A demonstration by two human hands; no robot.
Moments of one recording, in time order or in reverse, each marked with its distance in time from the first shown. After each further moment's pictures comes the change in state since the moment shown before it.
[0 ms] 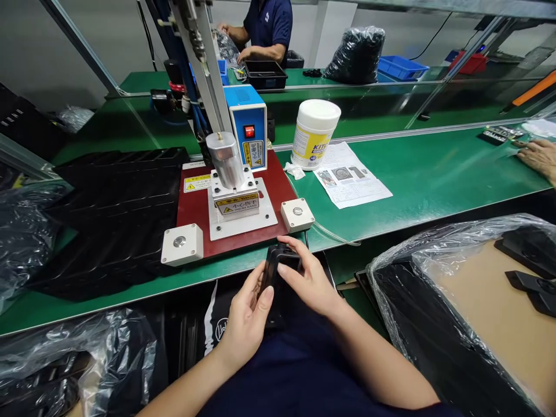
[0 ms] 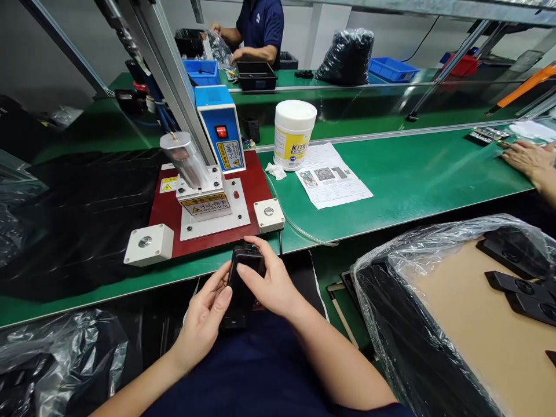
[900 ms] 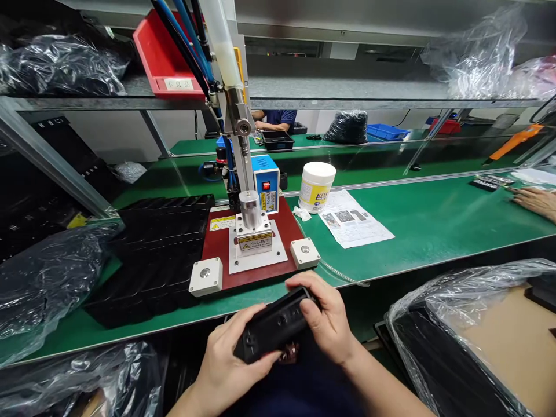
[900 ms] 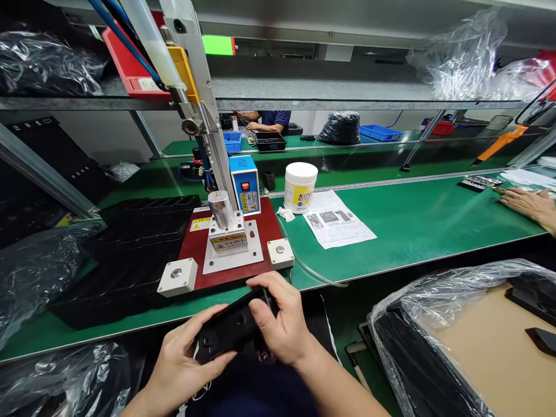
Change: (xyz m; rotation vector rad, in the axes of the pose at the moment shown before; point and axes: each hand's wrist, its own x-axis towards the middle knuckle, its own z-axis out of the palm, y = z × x) left_hand -0.007 0.016 -0.047 0.681 0.123 0.649; right_hand -0.003 -0.040 0.002 -0.219 0.094 -0.484
